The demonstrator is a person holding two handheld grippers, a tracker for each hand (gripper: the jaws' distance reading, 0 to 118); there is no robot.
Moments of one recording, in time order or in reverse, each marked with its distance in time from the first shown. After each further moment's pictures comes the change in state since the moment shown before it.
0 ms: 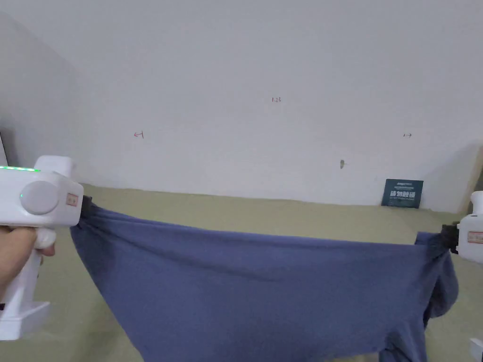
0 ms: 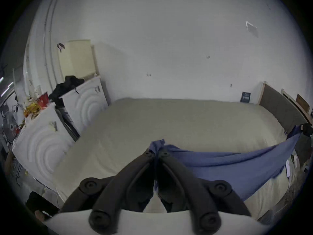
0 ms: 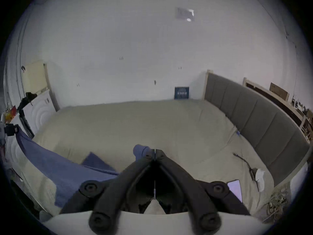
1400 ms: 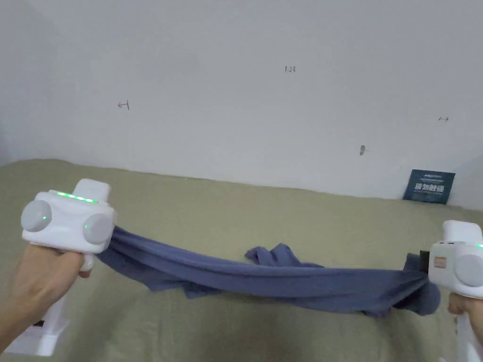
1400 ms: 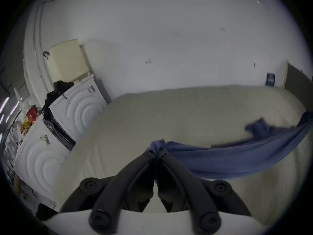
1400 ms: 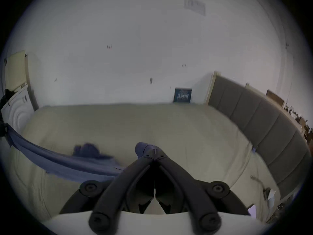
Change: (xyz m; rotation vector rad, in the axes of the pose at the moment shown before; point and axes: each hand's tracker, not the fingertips) left arm 0.079 -0.035 -0.257 -0.132 0.129 -0.173; right arm -0.050 -0.052 -0.244 -0.148 -0.105 0.024
